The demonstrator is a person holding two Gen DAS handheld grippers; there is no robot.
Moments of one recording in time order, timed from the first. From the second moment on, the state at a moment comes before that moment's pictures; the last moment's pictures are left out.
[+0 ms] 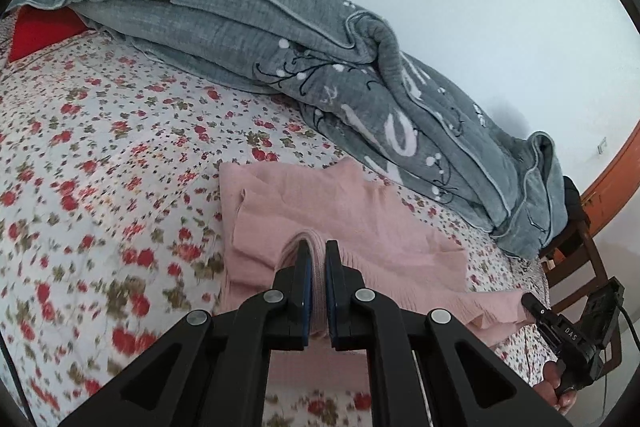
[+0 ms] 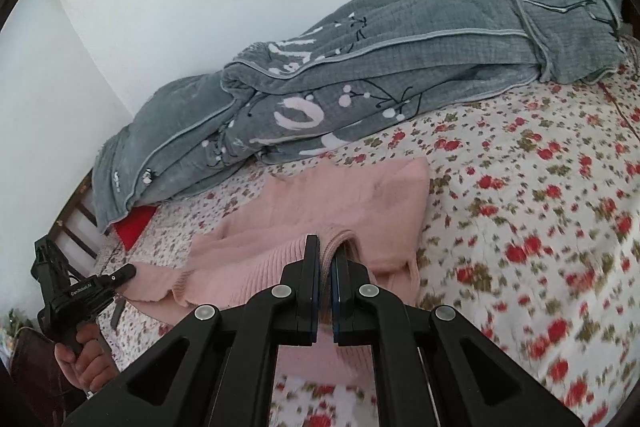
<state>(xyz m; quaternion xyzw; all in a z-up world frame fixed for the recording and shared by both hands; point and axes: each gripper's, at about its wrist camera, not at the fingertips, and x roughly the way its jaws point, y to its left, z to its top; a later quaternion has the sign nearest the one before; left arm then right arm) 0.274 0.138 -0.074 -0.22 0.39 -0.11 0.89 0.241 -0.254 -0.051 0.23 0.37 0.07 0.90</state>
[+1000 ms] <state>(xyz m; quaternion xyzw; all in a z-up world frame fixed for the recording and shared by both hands) 0.419 0.163 -0.184 -0.36 0.34 -0.14 0.86 0.377 -0.285 -0.142 0.24 0.32 -0.02 0.92</state>
